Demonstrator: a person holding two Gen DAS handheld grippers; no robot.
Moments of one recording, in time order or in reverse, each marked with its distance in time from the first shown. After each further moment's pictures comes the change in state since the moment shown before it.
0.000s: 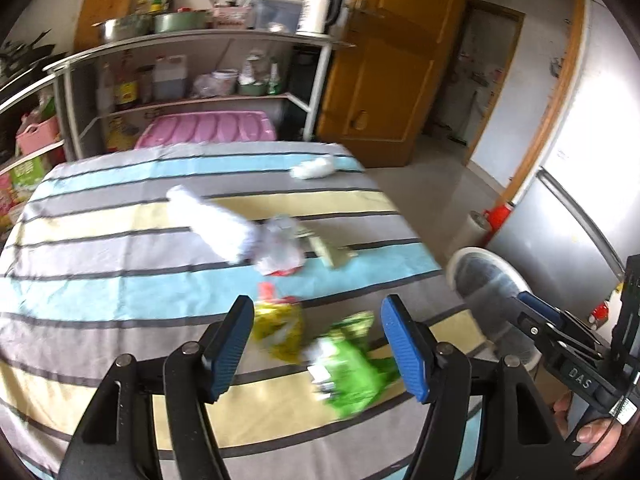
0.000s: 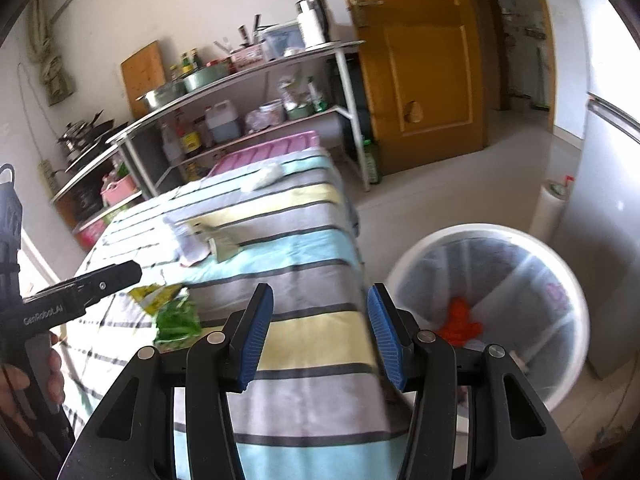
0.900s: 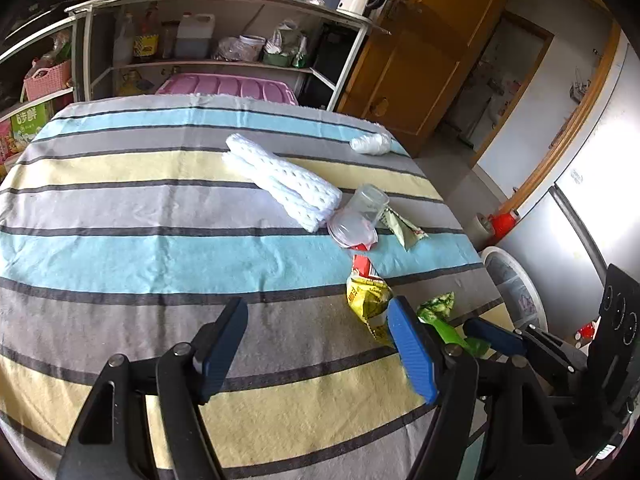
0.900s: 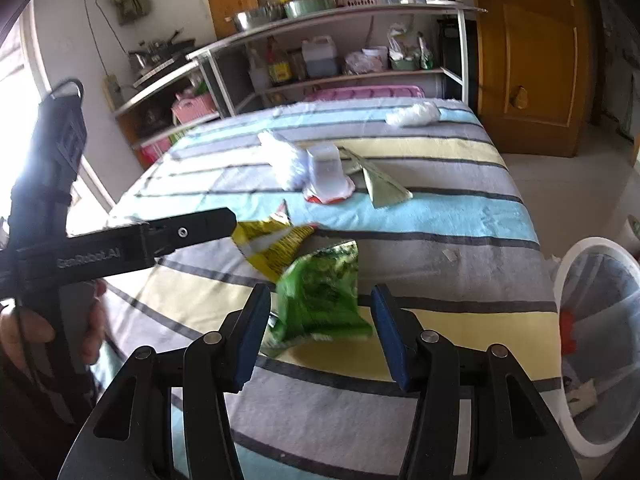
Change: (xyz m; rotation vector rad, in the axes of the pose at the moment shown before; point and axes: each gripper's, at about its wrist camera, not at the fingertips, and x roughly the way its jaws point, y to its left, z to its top) left arm 0.022 0.070 -0.011 -0.107 0.083 -0.060; right arm 0.068 0.102 -0.019 -0.222 0.183 0.176
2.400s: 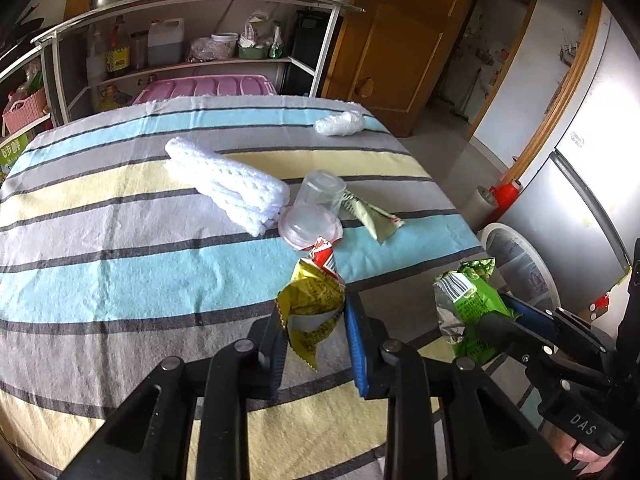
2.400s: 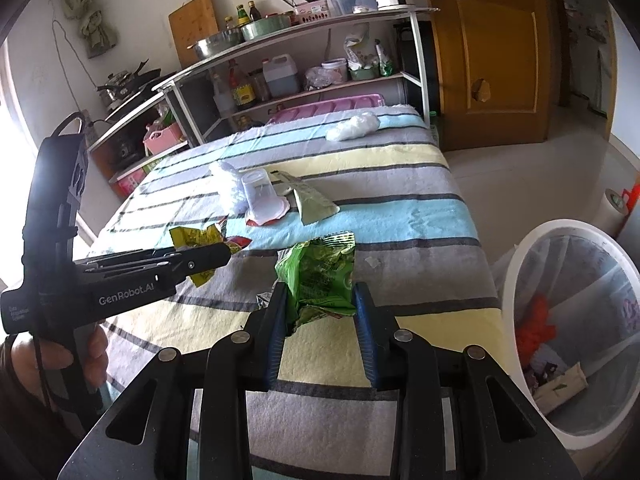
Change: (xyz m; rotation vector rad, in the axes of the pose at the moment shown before) left arm 0.023 -0.040 0.006 0.111 0.038 0.020; right arm -0.028 -0.043 -0.002 0.121 -0.078 -0.040
